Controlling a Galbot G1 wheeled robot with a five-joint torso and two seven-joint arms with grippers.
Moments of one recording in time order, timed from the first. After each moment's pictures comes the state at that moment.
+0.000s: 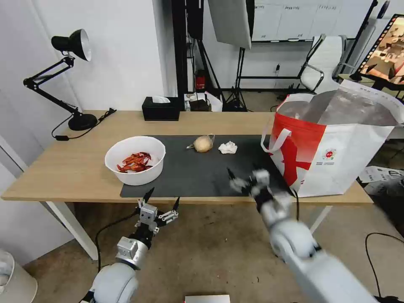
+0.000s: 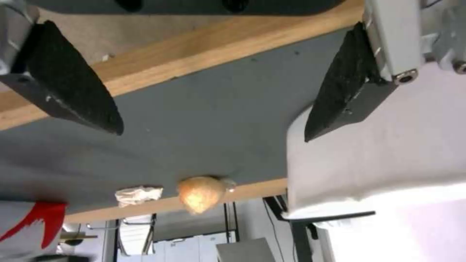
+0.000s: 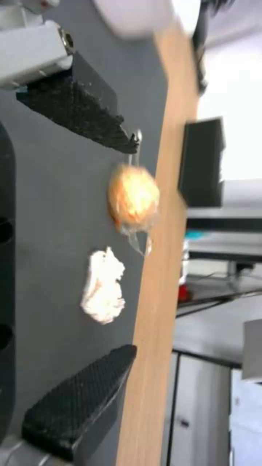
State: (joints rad) left arm 1.46 -1.12 -0.31 -1.98 -0.19 -0.11 -0.06; right arm -0.81 1.08 -0.04 1.75 0.53 -0.20 0.32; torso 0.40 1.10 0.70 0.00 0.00
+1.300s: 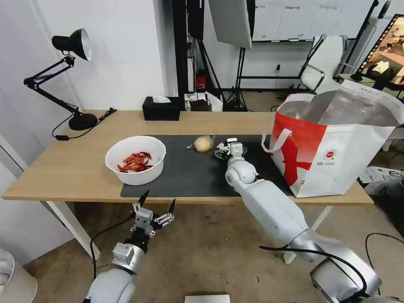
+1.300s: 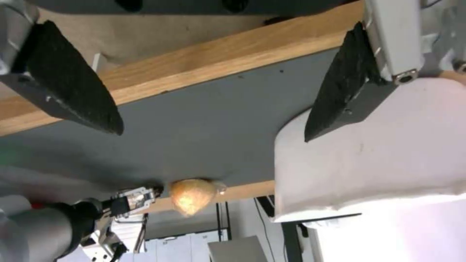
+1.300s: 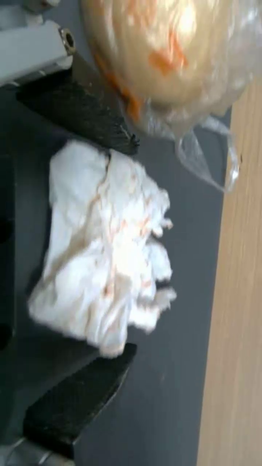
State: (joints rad) left arm 1.50 -1.15 -0.34 -1.97 -0.16 -0.15 -0.06; right arm -0.39 1.36 -0.18 1.12 0.64 -0.39 0.48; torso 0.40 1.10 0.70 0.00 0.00
